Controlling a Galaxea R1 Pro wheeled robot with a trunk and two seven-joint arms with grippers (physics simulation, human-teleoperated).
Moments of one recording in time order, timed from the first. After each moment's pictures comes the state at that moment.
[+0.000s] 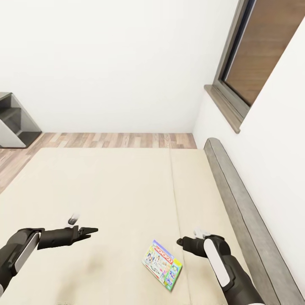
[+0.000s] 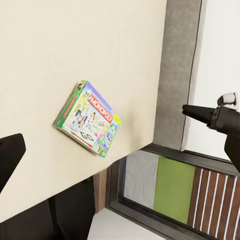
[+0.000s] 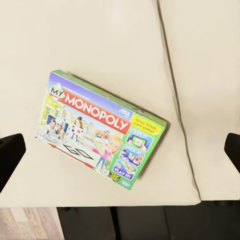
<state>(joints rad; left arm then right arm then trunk) -0.53 0.43 -0.01 -0.86 0.37 0.90 -1.09 -0.39 0.05 0.05 -1.16 -0.52 0.89 -0.25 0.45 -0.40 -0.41</state>
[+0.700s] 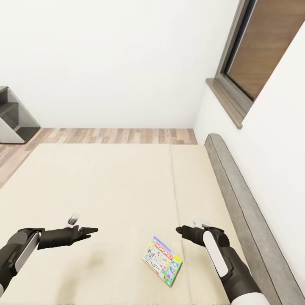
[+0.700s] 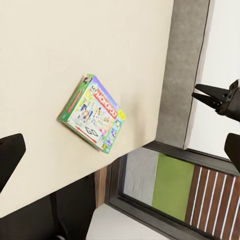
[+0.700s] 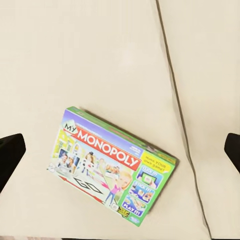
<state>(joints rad) -0.53 0.43 -0.01 -0.86 0.37 0.90 -1.09 -0.44 0.05 0.05 -1.16 -0.50 0.81 -0.21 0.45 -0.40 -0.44</state>
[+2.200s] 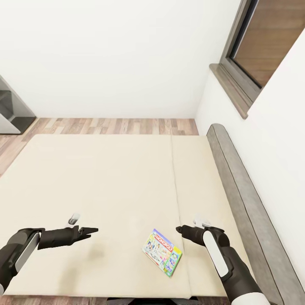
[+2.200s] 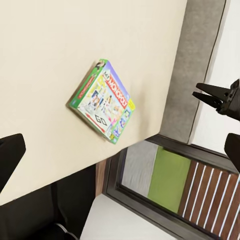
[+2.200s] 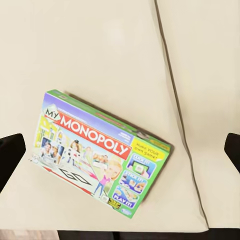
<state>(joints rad) -0.53 0.43 -0.01 -0.86 0.37 0.90 -1.08 -0.44 0.04 0.06 -1.17 -0.50 0.81 -0.21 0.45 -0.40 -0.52</state>
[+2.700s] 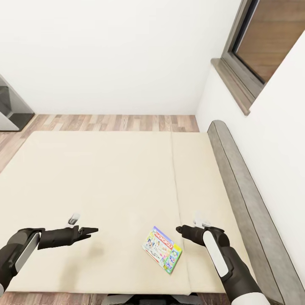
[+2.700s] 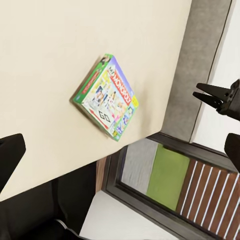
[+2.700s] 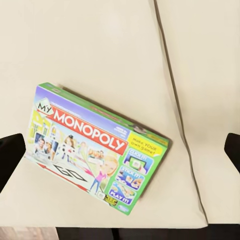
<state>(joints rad) -0.53 0.43 -0.01 -0.86 0.37 0.90 -1.08 -0.44 0.04 0.06 -1.17 -0.50 0.81 -0.21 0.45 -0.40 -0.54</state>
